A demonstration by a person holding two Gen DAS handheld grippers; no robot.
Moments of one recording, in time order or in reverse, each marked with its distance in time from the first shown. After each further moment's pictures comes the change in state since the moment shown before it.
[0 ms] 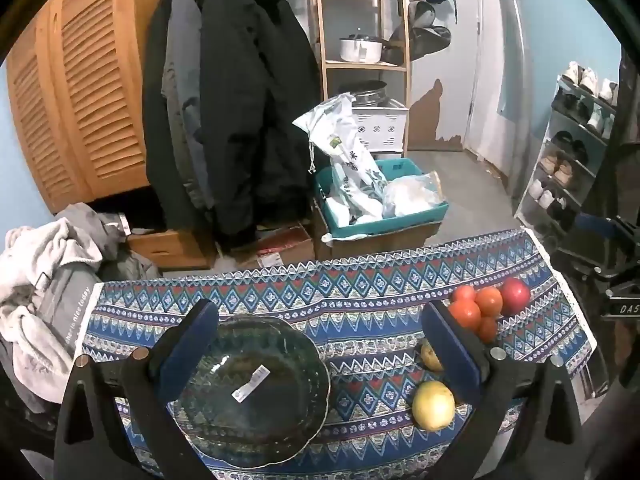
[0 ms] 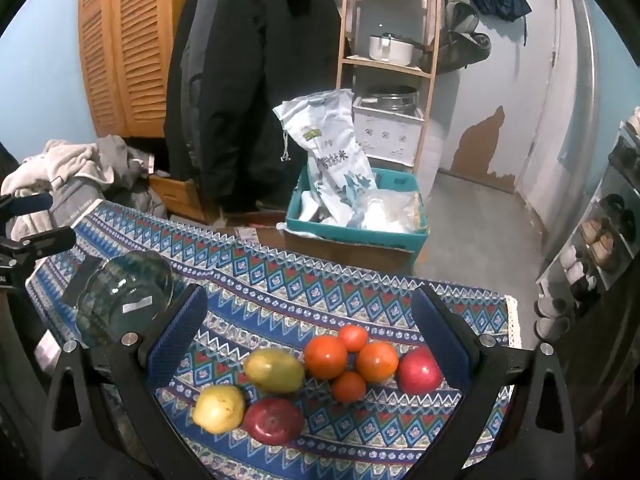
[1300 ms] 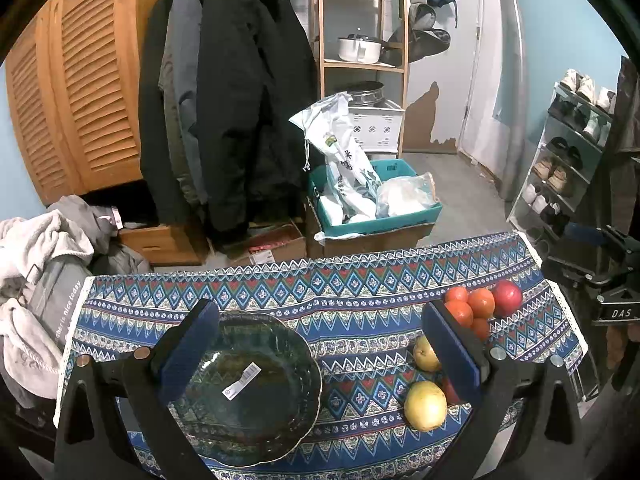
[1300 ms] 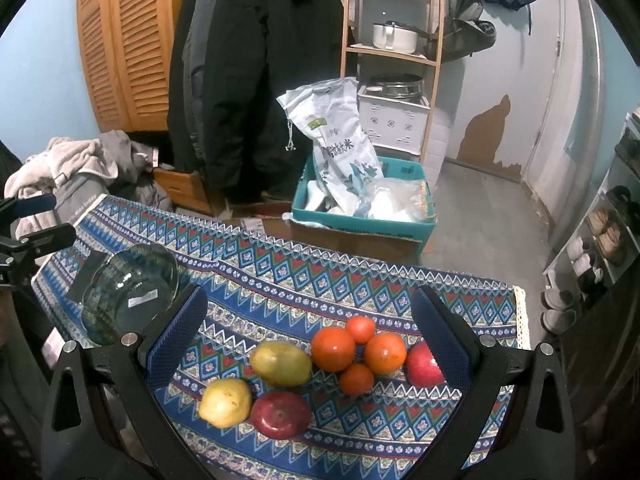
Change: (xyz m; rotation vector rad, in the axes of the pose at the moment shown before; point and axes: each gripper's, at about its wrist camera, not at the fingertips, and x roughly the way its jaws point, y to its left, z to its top) left arm 0.001 0.003 -0.003 -0.019 0.001 -0.032; right arm 0.007 0.004 -0.004 0.013 0.039 0.024
